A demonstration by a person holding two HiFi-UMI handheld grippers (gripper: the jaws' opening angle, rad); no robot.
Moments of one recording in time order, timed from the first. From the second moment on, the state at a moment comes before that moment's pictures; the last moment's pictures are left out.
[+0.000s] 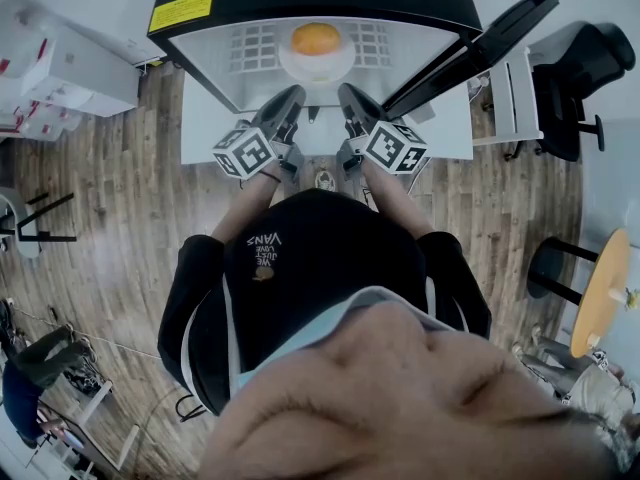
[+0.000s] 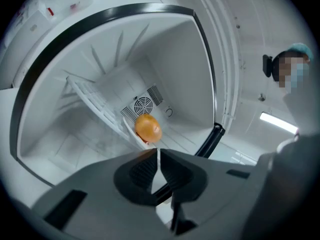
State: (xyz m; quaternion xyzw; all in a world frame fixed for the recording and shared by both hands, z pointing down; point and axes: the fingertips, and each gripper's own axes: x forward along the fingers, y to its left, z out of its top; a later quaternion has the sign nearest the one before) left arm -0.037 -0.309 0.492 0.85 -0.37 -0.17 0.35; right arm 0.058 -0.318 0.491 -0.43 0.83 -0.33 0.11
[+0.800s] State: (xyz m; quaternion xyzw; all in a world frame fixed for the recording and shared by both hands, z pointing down) left arm -0.031 -0.324 0.503 0.86 -0.37 -0.11 0.32; right arm 0.049 -0.333 0.499 -0.43 0.84 -0.33 0.08
